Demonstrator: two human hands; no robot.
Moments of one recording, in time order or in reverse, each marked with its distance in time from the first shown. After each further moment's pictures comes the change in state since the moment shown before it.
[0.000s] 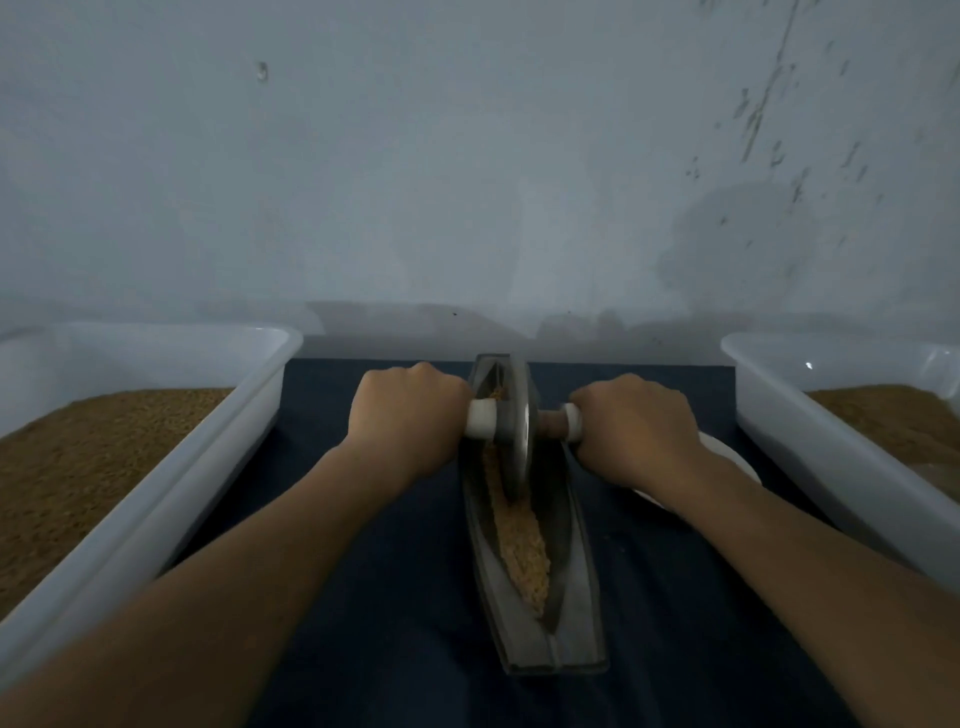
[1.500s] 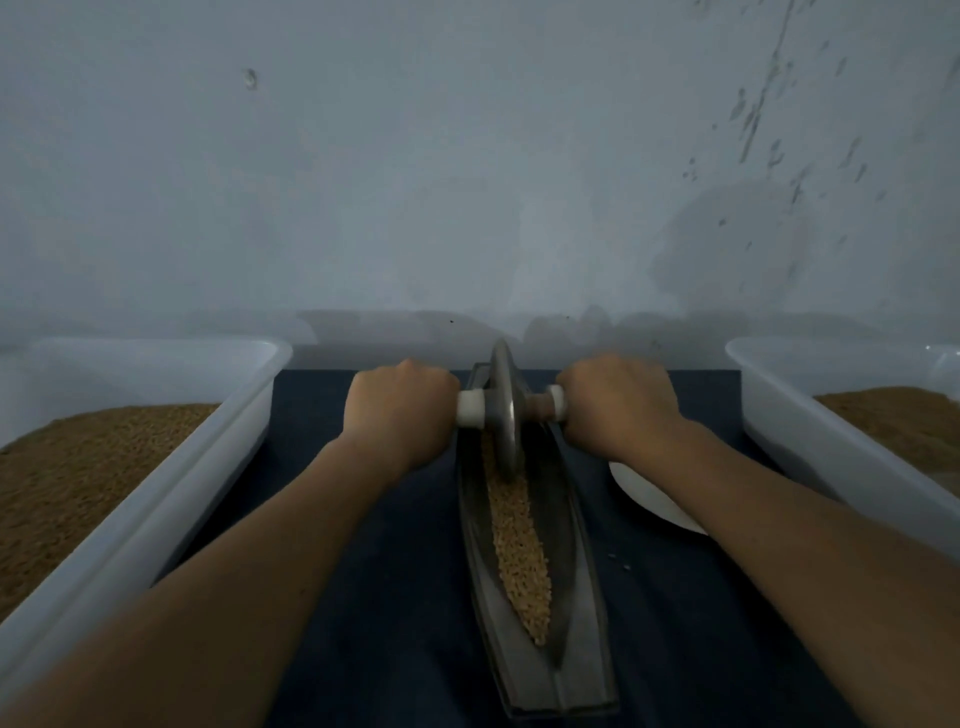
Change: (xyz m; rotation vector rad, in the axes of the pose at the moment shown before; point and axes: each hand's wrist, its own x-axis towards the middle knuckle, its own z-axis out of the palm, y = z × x) left_hand 0.025 -0.010 0.017 -0.090 -0.045 -0.071; right_hand 0.037 -0.005 -0.006 -0.074 0.000 -0.023
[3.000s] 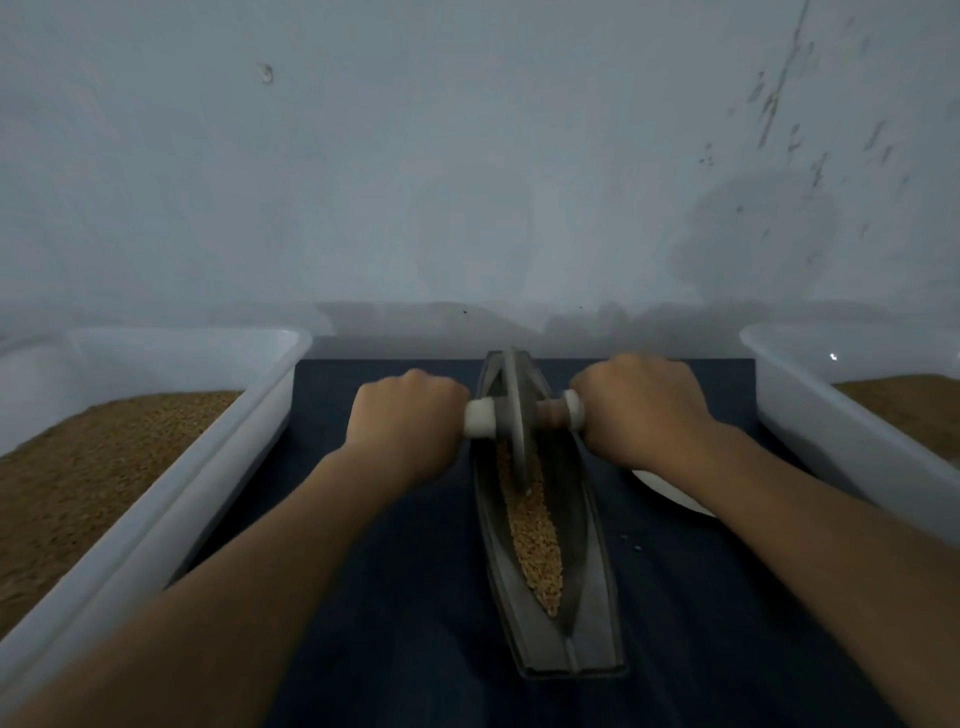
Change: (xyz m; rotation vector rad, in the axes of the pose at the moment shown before) left_hand -0.032 0.002 -0.012 -0.054 -0.067 0.008; right_hand -0.027 -0.003 -0.009 -0.026 0.016 -0.047
